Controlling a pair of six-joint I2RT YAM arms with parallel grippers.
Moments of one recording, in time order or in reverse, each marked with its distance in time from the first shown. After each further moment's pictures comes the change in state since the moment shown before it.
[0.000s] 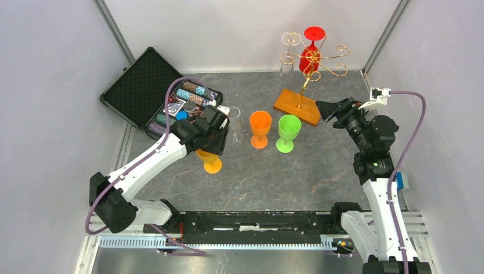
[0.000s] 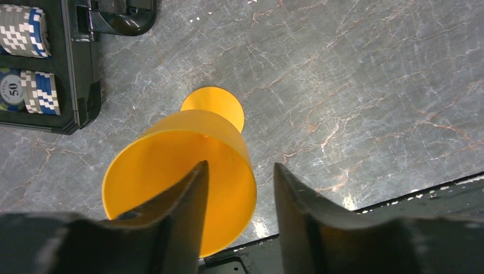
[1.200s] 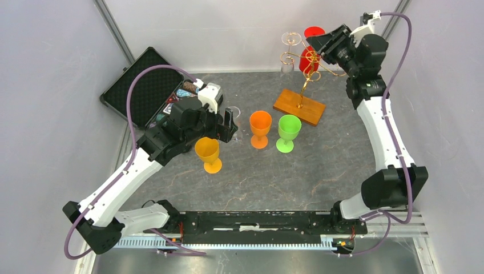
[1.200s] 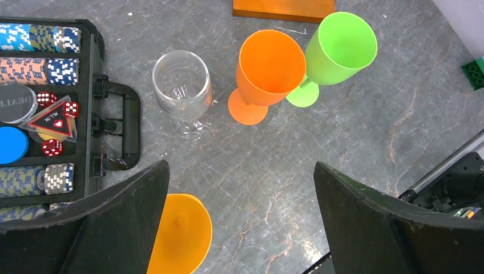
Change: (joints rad) left arm 0.000 -0.227 0.069 0.281 0.113 0.110; right arm 0.074 0.717 0.790 -0.037 -0.028 0.165
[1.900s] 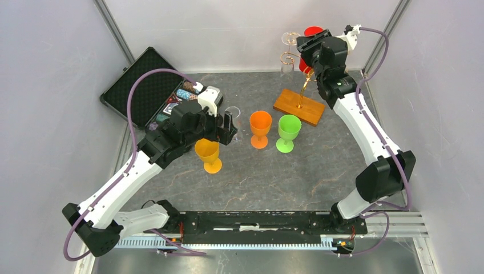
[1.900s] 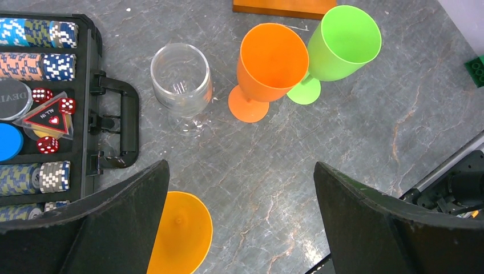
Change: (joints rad) left arm 0.000 -0.029 -0.061 0.036 0.001 0.000; right arm 0.257 0.114 0.070 -0.087 0.670 0.163
